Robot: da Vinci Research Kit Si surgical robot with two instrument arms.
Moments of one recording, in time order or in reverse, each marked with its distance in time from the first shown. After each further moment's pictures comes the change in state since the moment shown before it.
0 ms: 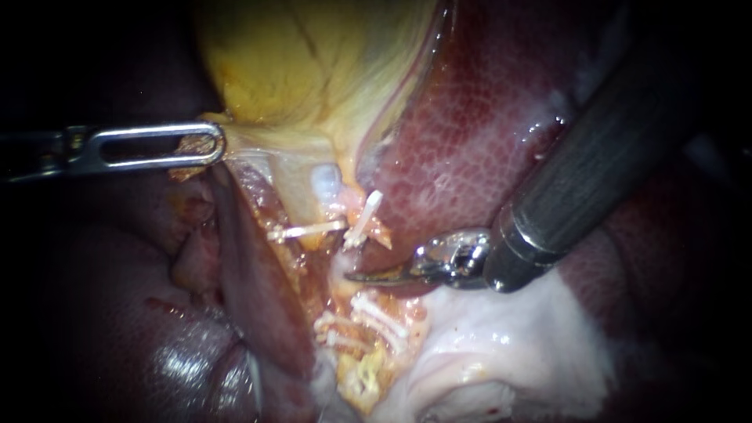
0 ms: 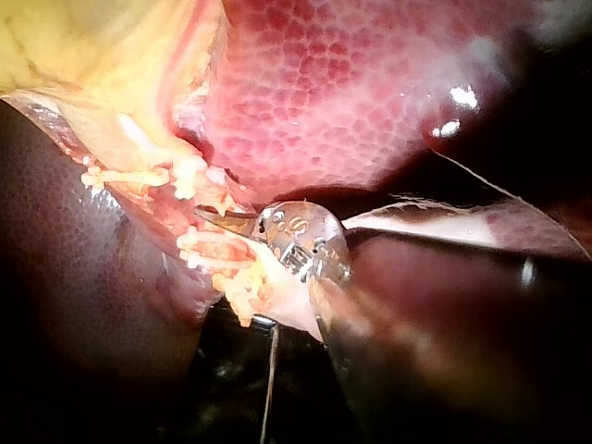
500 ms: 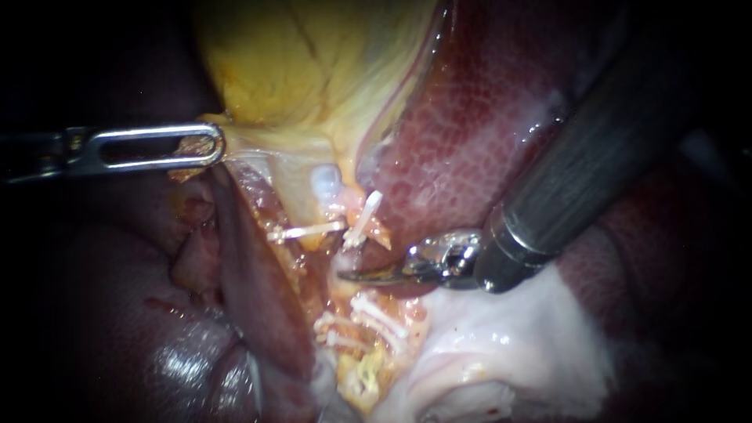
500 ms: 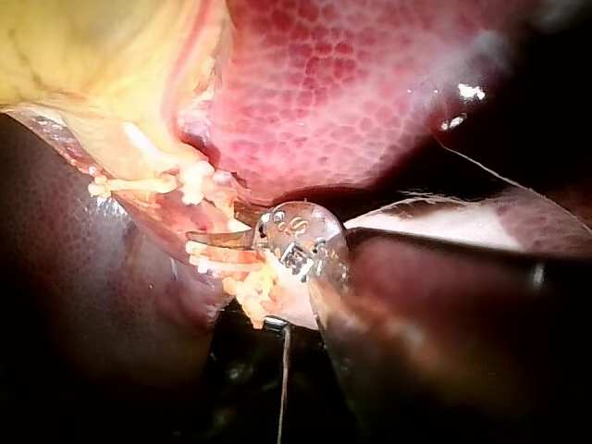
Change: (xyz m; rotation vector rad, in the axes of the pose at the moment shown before) right arm 0.001 -0.001 0.001 -0.022 0.050 0.008; left arm 0.000 0.000 0.000 0.000 0.000 0.000
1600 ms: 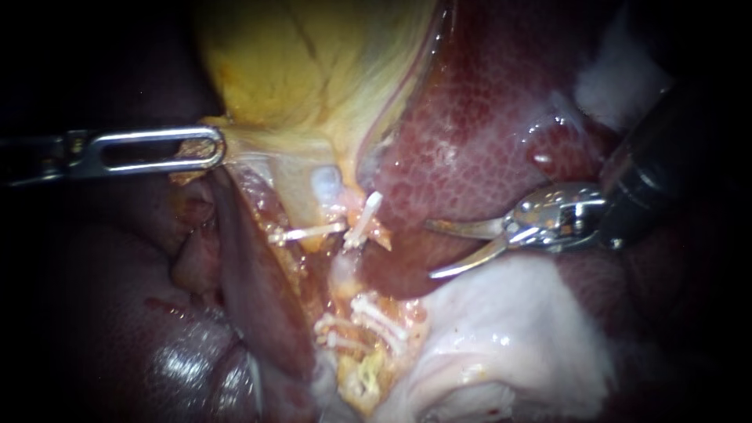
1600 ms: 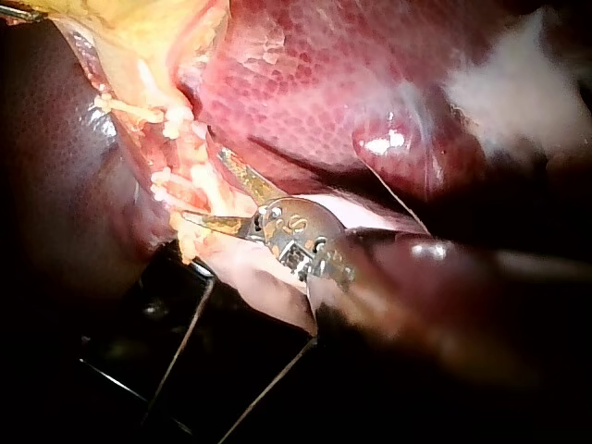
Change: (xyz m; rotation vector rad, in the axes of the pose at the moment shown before) right arm 0.005 -0.004 -0.016 -0.201 0.095 -0.372; left arm 0.002 0.000 0.001 -0.007 -0.009 0.008
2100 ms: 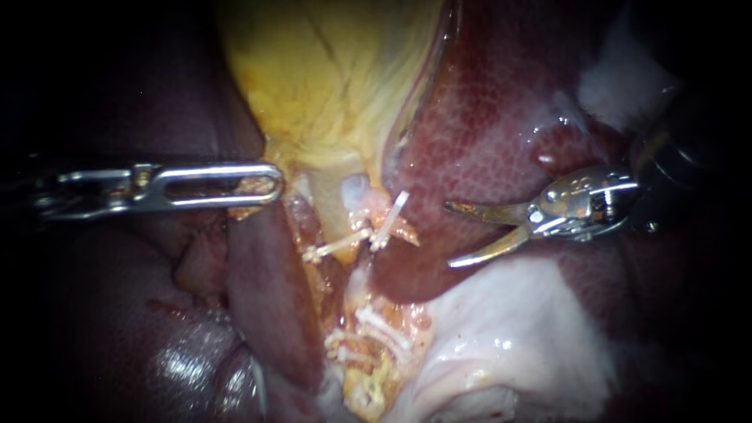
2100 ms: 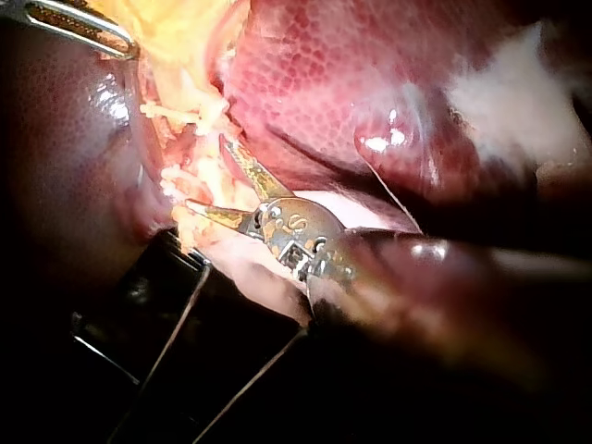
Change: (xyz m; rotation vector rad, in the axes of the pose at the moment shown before) right arm 0.000 0.000 -0.002 0.055 -0.005 -0.014; left arm 0.006 0.001 0.010 0.026 0.070 0.014
